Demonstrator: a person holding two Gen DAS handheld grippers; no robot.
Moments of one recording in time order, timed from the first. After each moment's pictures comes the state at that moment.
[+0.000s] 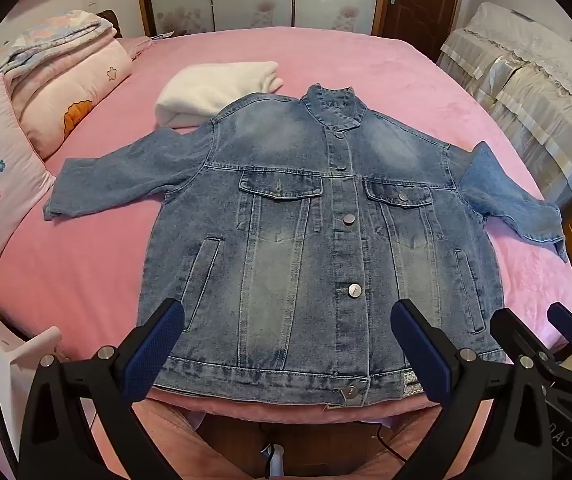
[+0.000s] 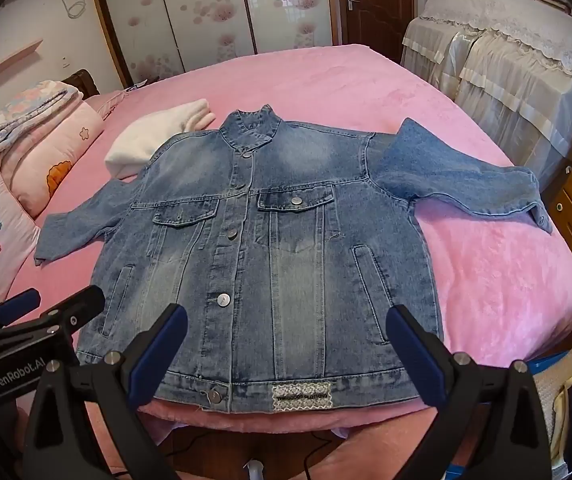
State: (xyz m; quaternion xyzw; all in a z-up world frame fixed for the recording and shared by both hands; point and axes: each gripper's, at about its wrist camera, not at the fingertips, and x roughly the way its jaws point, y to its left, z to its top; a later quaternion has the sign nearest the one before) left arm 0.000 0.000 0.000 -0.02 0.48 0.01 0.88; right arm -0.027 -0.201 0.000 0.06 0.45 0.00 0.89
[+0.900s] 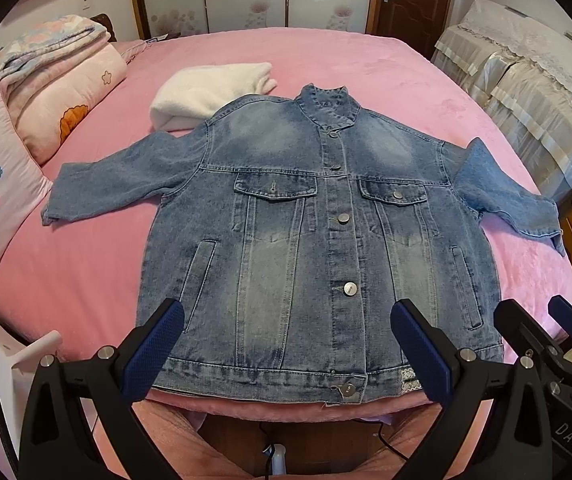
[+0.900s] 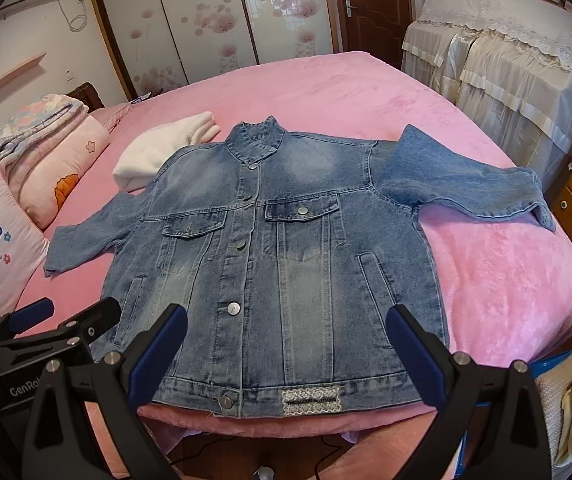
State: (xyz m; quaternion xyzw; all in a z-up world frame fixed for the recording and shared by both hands) left arm -0.003 -0.005 0.001 -0.02 0.48 0.01 0.88; right arm -0.032 -0.204 0.006 0.08 0.43 0.01 0.90
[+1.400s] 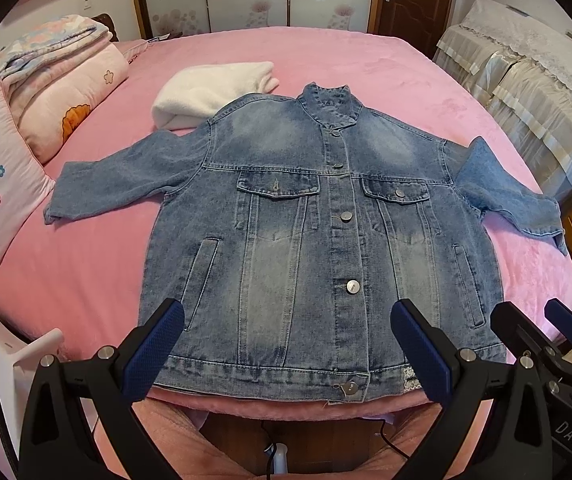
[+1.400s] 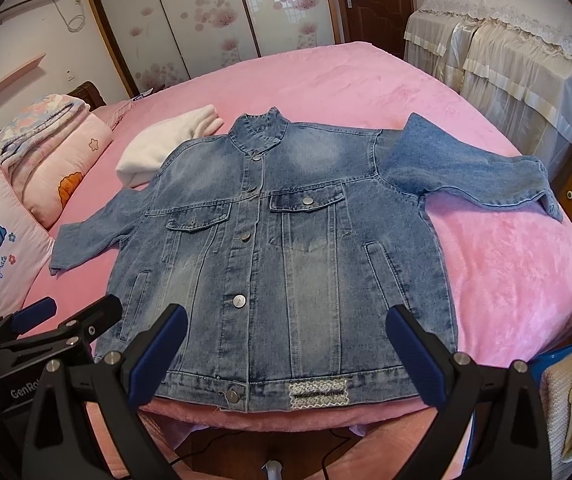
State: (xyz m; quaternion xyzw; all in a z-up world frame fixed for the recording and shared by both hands) left arm -0.004 -0.005 0.003 -0.02 0.48 0.01 0.87; right arm -0.031 -0.205 0.001 0.09 0.44 0.02 0.89
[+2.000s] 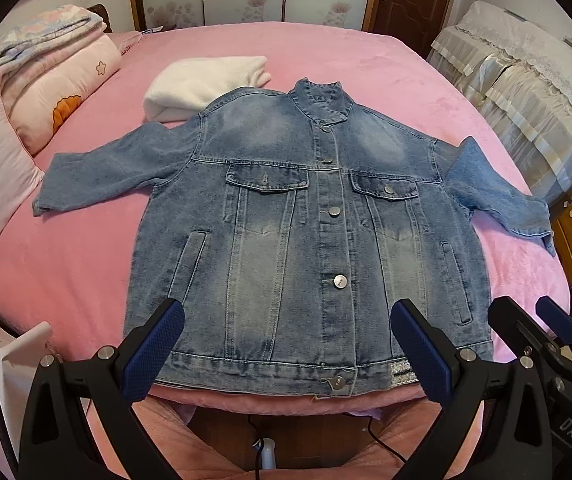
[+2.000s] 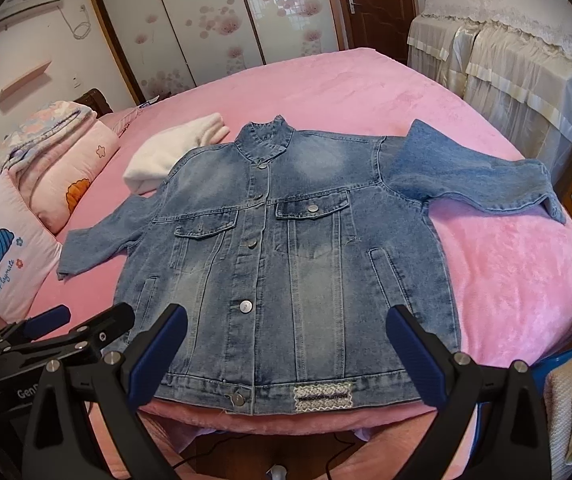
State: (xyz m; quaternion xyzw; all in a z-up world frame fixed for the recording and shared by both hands) left arm -0.005 -0.002 0.000 -0.04 0.49 -0.01 0.87; right arm -0.032 -0.208 0.006 0.11 0.44 0.03 0.89
